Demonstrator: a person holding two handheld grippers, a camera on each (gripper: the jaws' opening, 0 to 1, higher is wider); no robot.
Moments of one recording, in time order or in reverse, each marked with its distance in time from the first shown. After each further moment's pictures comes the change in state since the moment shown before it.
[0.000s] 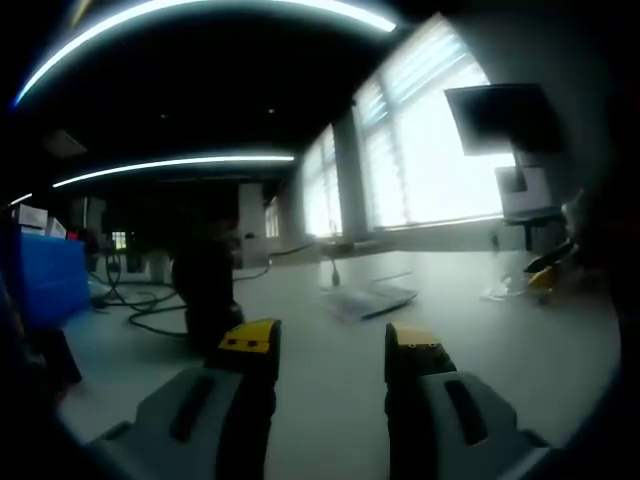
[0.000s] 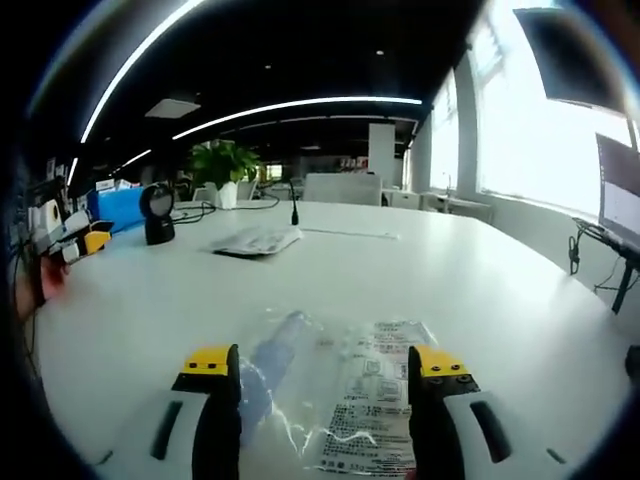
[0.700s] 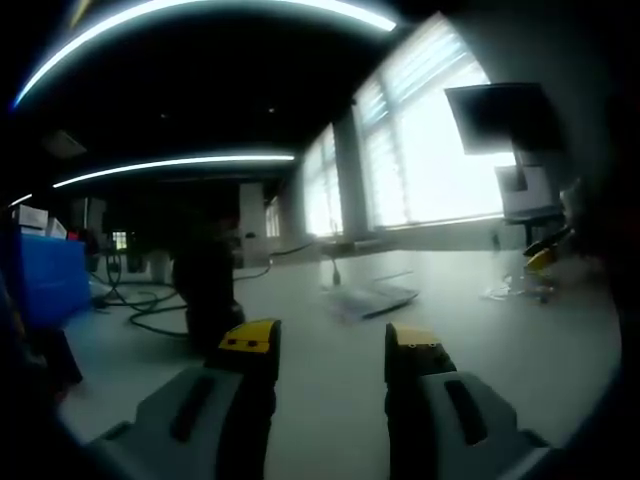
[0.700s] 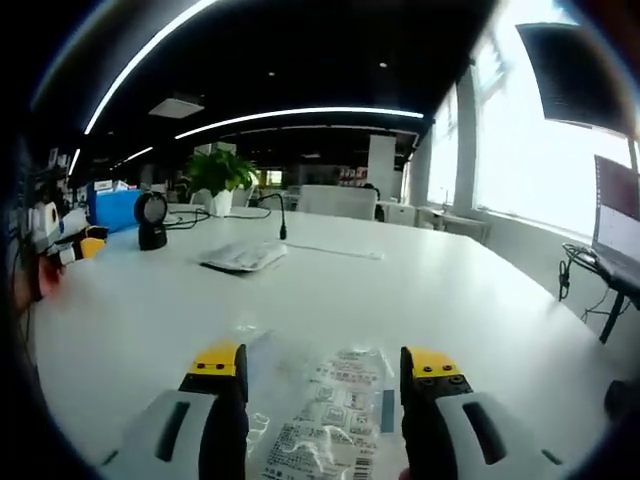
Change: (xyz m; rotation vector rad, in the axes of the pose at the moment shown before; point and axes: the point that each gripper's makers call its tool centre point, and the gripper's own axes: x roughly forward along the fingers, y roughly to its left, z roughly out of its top) left arm 0.000 0.000 0.000 0.003 0.002 0.002; right arm -0.002 -0.030 0.025 -0.057 -0.029 -0.014
